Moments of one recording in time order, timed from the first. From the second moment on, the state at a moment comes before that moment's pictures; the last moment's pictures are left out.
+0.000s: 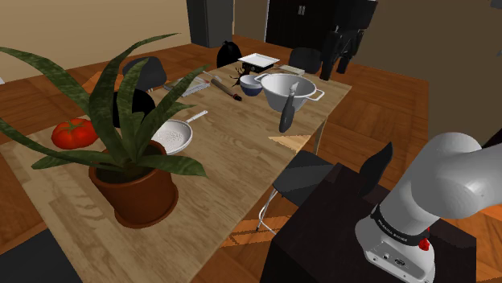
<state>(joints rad) -0.01 -0.75 0.02 -2.28 0.06 1.52 0.03</state>
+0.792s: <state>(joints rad) -0.11 -0.34 -0.03 -2.07 0.14 1.62 0.25</state>
